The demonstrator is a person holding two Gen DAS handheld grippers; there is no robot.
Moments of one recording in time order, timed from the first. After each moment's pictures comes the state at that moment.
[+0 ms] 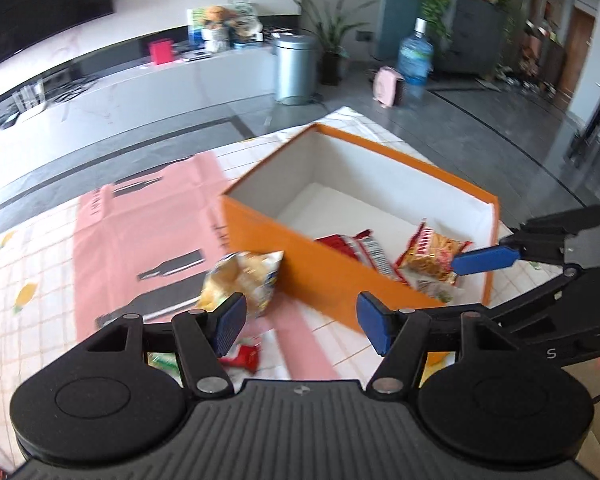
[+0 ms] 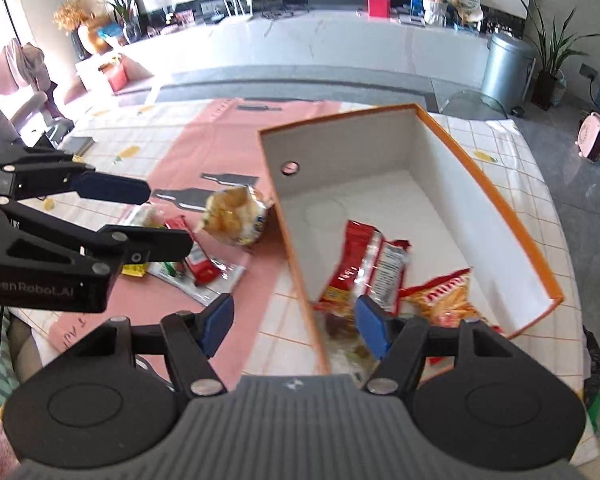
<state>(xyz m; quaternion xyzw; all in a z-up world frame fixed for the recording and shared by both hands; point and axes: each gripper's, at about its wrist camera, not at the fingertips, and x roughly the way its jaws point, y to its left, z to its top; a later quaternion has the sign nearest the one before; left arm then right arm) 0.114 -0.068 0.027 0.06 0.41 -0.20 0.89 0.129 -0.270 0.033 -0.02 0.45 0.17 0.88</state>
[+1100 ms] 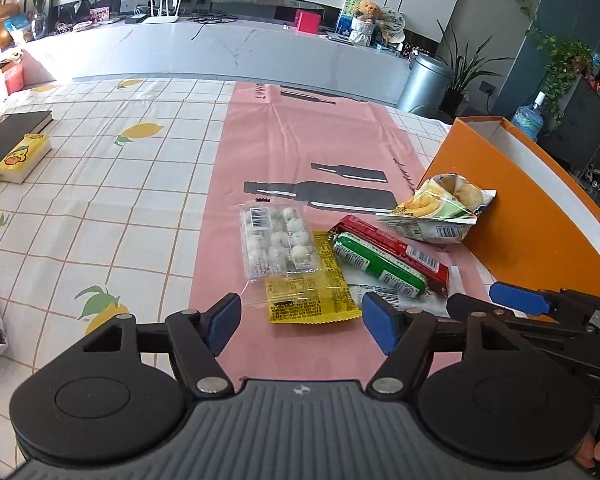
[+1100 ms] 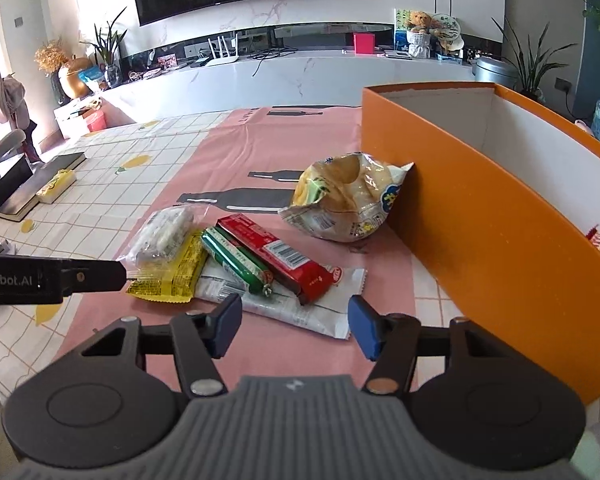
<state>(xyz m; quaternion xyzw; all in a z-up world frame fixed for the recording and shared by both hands) 0.084 0.097 -0.079 -0.09 0.41 -0.06 0.90 0.121 -0.128 -0.081 -0.01 0.38 0.13 0.92</state>
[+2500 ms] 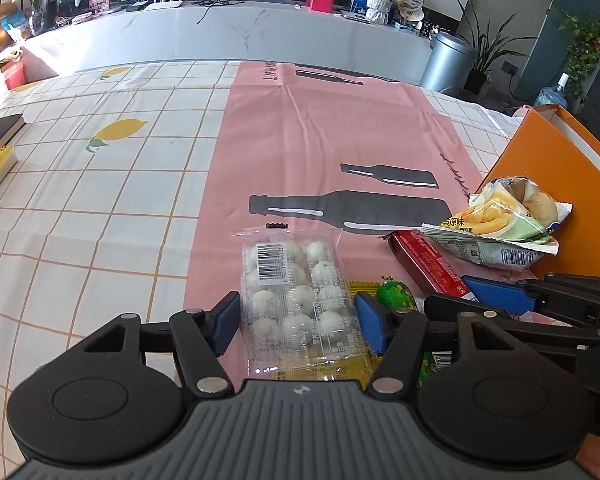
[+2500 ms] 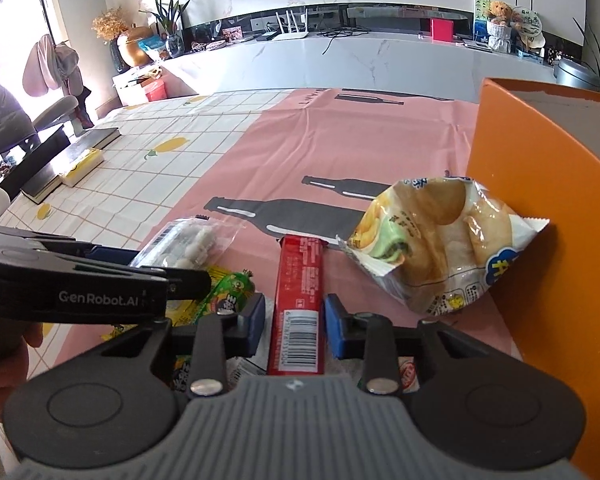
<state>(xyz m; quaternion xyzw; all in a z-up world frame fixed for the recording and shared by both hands) 0.161 0.095 -0.116 -0.07 0.44 -0.04 0.89 0.204 -0.095 -0.112 -0.02 0.40 0.23 0.89</state>
